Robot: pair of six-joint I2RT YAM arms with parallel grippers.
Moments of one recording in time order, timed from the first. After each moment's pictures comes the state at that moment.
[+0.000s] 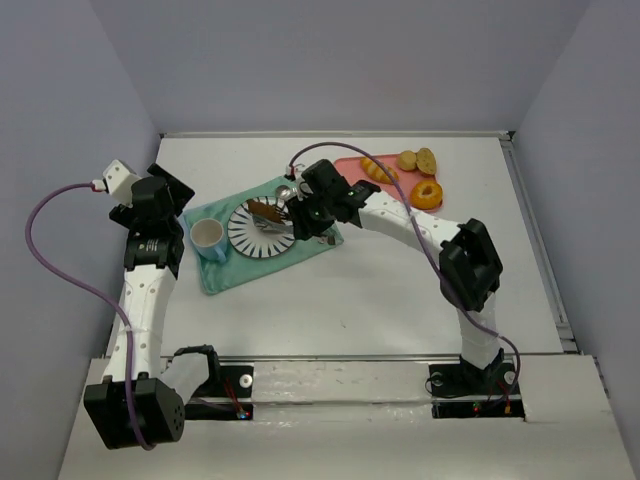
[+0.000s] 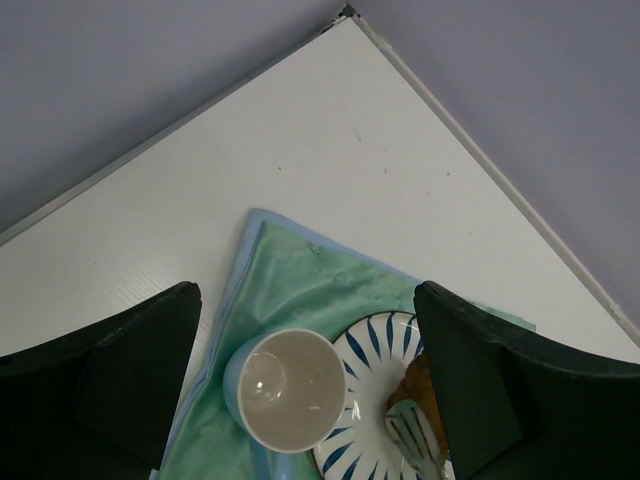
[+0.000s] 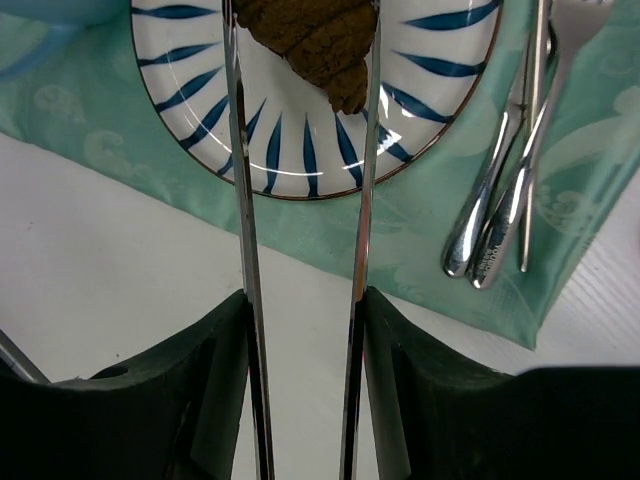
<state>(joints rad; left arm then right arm) 0.08 1.01 0.93 -0.28 -0.43 -0.62 0.79 1.97 1.72 -0.55 -0.16 0.18</state>
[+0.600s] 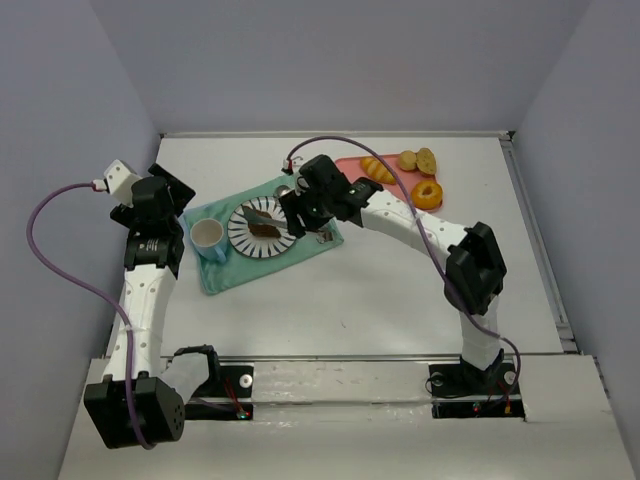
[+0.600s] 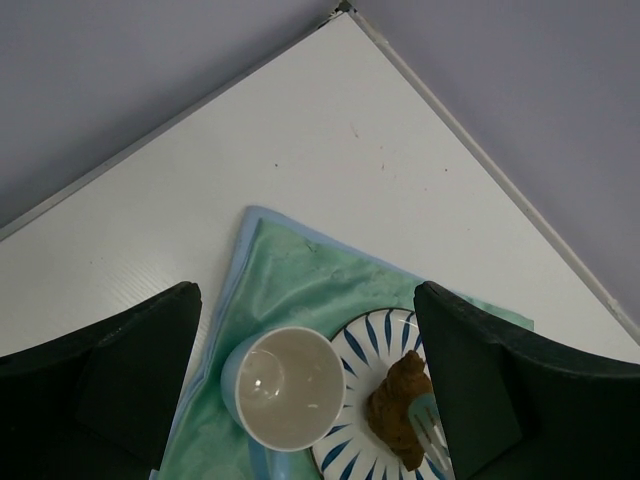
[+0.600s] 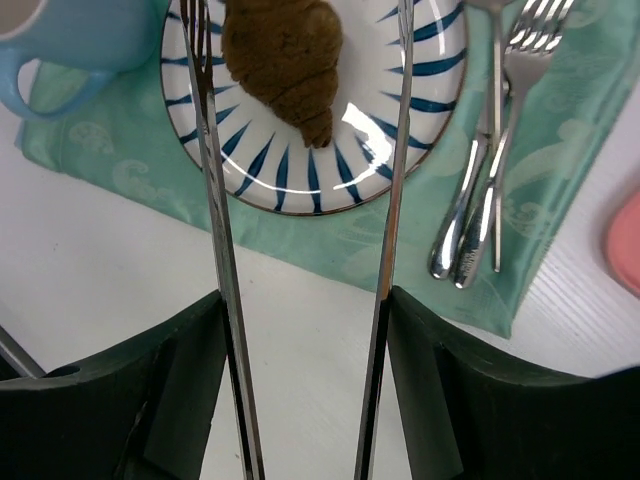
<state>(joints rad) 0.08 1.02 0.92 -0.28 -0.42 -0.62 0.82 1.99 1.77 -0.56 -0.13 0.18</state>
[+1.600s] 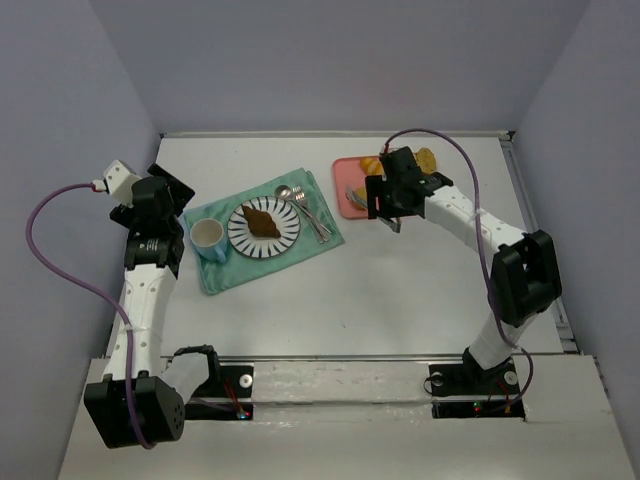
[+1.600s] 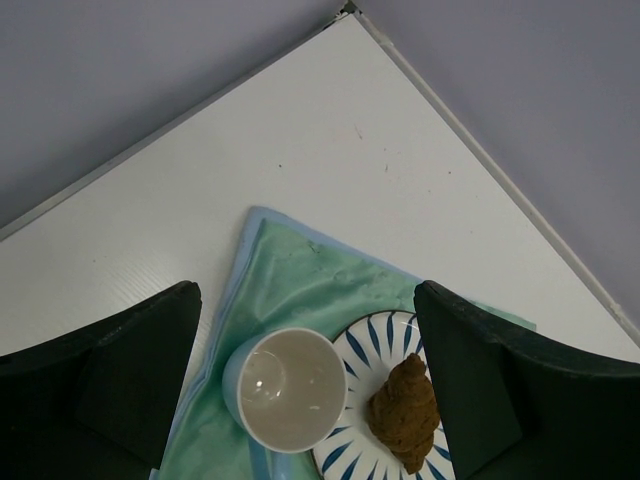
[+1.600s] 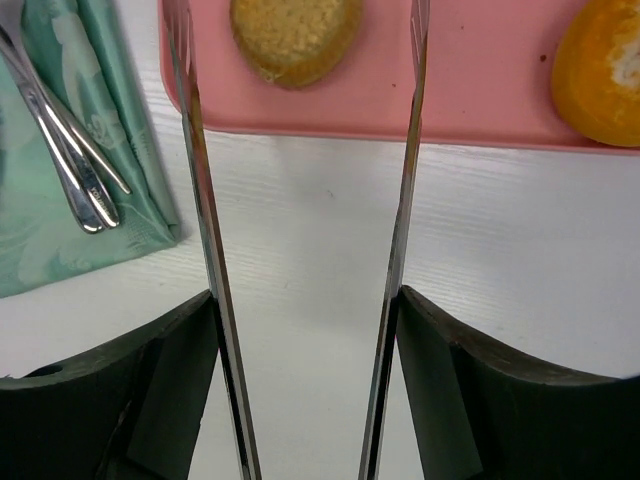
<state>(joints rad) 0.08 1.02 0.92 -0.28 -0.43 -0.62 0.47 1.71 1.41 -0.59 0.16 0.31</state>
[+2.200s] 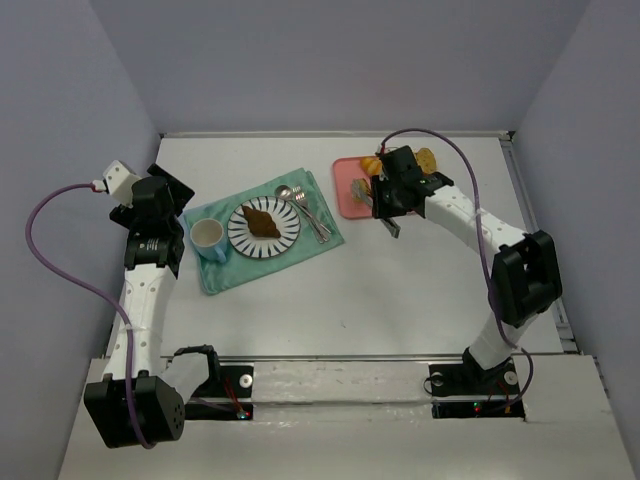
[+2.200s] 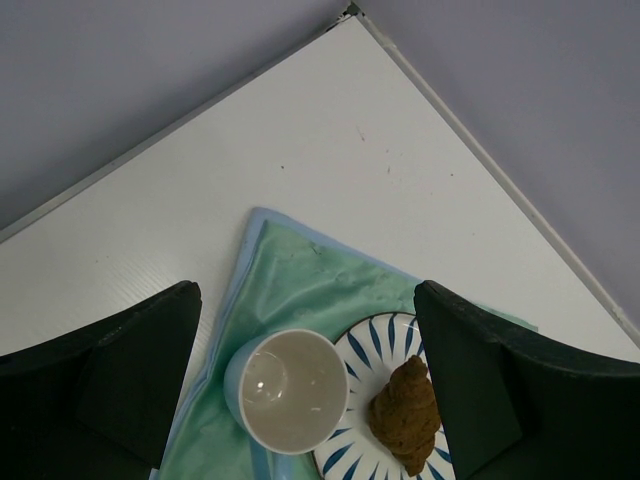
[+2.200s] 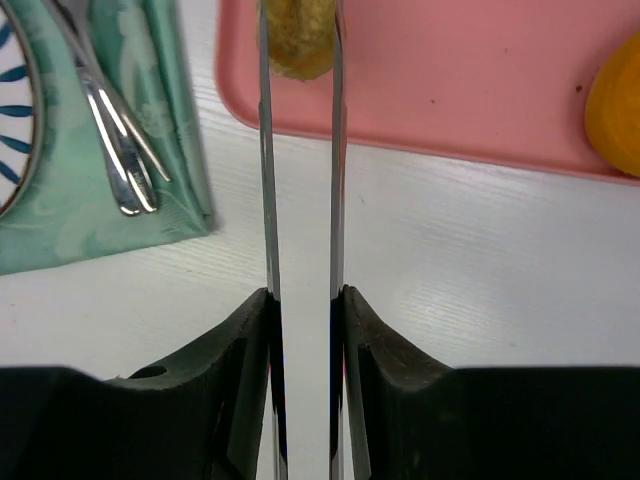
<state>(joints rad) 0.08 1.02 0.92 -0.28 -0.44 -0.62 0.47 1.74 1.41 -0.59 0.08 0.28</state>
